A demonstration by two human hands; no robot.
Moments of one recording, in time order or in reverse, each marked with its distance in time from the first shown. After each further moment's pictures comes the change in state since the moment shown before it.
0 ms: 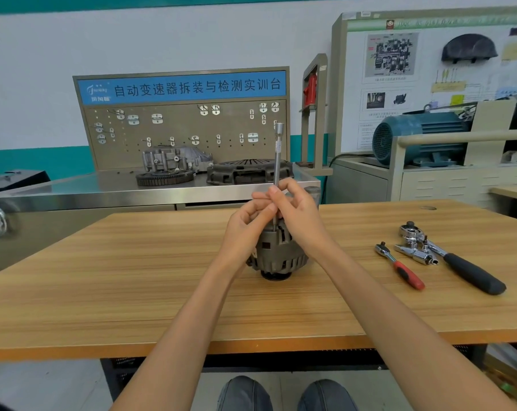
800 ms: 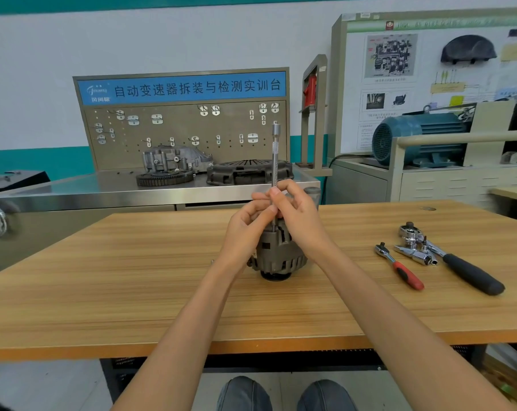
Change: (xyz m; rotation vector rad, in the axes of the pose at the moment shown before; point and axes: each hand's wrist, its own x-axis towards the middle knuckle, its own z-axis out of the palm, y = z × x) left_hand 0.000 -0.002 0.001 -0.009 0.005 0.005; right_hand -0.004 -0.003 0.000 -0.006 0.000 0.003
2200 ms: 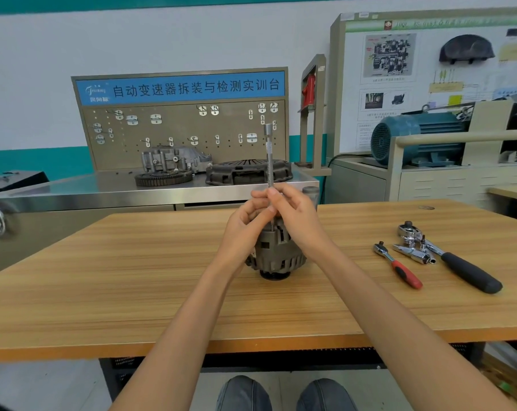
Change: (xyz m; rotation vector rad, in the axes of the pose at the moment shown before) left_hand -0.001 0.002 -0.002 0.001 -0.029 0.000; right_hand 0.001 0.004 -0.001 -0.035 -0.009 -0.046
